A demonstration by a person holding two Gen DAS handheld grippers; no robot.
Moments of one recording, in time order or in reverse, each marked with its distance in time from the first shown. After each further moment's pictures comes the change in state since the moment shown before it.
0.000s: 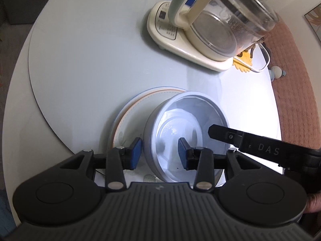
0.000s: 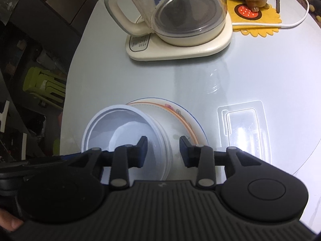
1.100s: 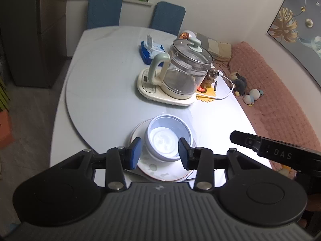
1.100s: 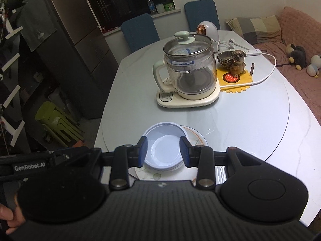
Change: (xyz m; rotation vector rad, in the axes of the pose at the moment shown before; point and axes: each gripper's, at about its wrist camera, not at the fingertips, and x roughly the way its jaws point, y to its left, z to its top) left arm -0.206 -0.009 -0.115 0.197 -0.376 -0.004; right arm -0.173 0.065 -0.117 -0.072 -0.415 -0.028
